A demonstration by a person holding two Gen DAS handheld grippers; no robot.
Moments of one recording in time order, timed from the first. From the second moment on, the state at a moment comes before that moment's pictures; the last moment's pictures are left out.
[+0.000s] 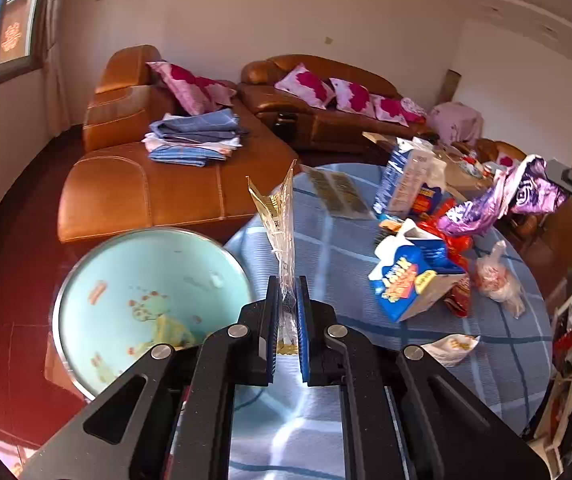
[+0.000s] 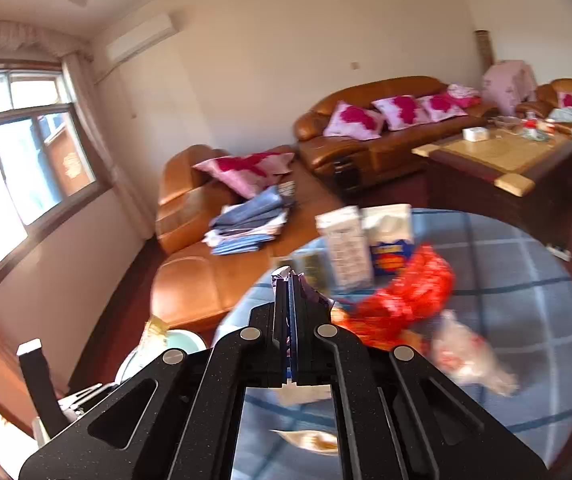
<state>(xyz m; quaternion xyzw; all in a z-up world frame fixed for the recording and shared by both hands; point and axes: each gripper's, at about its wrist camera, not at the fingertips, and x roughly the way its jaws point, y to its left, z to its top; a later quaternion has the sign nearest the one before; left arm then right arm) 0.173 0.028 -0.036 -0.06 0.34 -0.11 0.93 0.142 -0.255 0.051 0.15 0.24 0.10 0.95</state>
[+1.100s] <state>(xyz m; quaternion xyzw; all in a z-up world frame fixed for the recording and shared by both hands) 0.185 0.152 -0.082 -0.11 0.37 0.00 0.92 0.235 -0.014 -0.045 0.06 0.39 0.24 0.89</state>
